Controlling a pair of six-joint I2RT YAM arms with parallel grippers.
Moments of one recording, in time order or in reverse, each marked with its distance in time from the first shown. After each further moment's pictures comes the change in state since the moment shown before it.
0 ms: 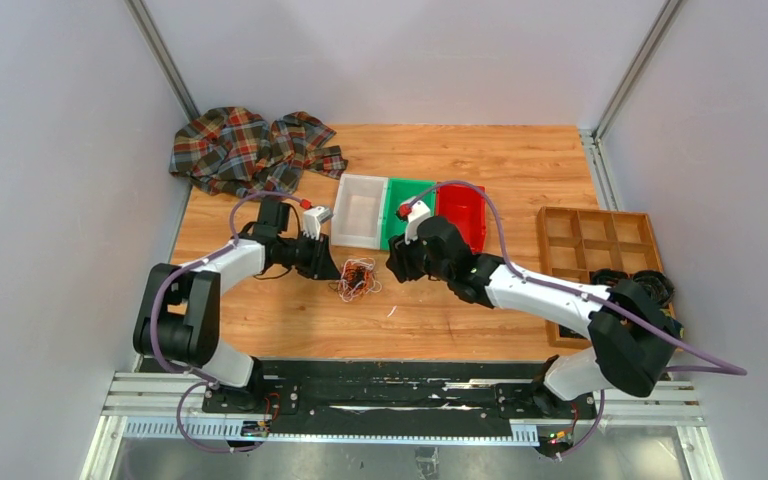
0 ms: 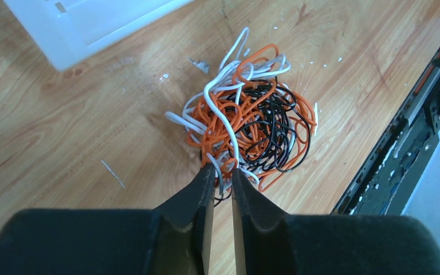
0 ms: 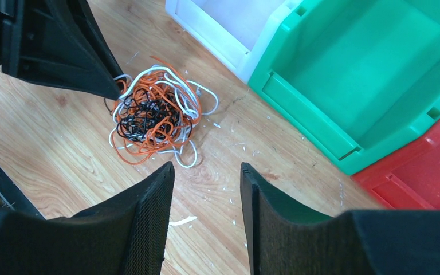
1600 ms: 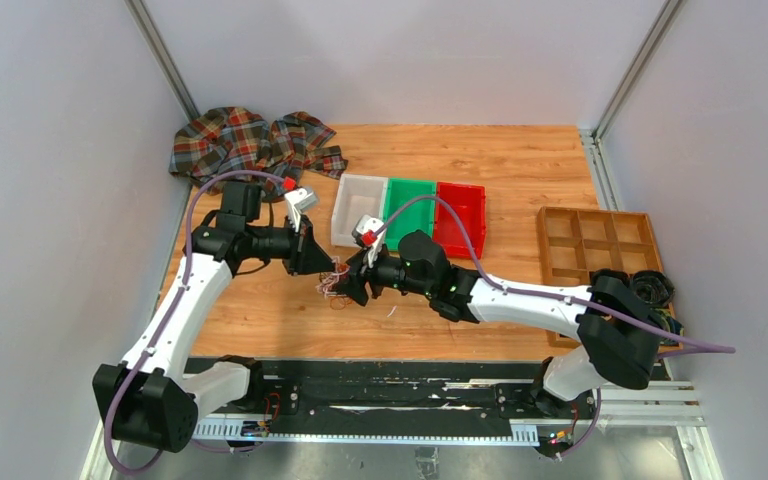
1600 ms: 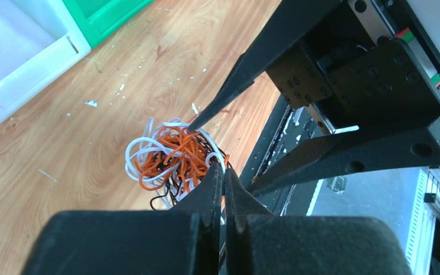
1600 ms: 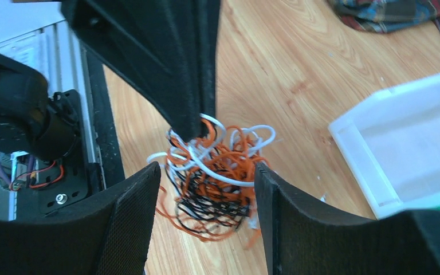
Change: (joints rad) left arm 0.000 -0.391 0.238 -0.513 0.200 0.132; right arm 0.188 0.057 0.032 0.333 -0.227 -0.142
